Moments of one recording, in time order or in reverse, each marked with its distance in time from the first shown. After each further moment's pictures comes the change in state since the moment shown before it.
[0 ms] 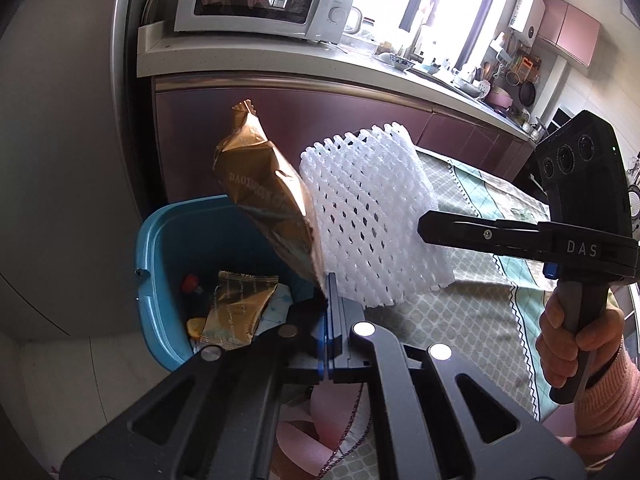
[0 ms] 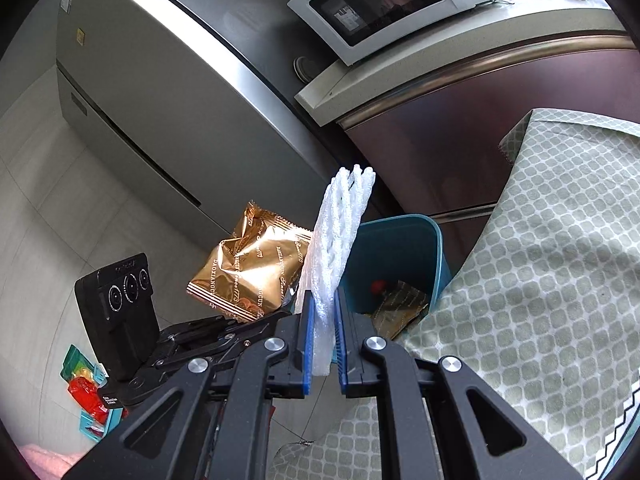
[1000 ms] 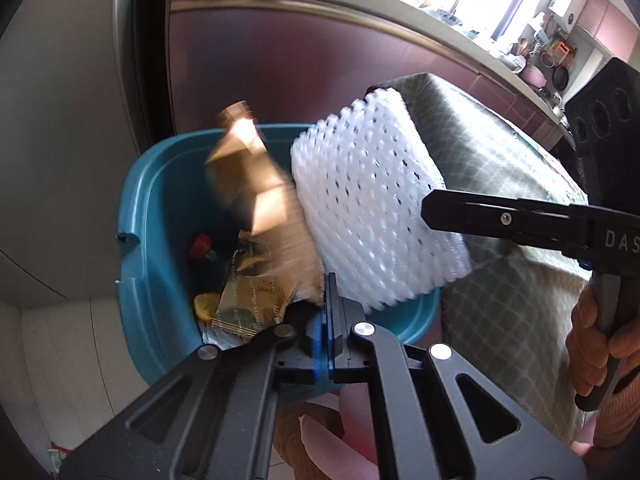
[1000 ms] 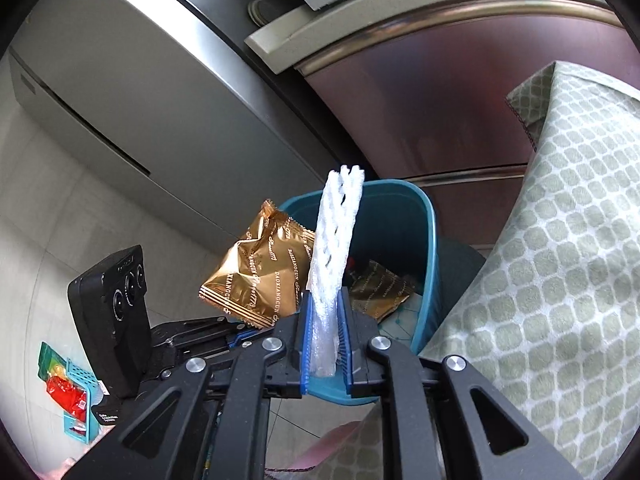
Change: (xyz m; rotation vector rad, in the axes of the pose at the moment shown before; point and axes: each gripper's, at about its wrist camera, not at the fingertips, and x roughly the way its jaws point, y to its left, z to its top) left arm 0.104 0.042 -0.006 -0.078 0.178 0.058; right arm 0.084 -0.018 0.017 0.028 0.158 -0.134
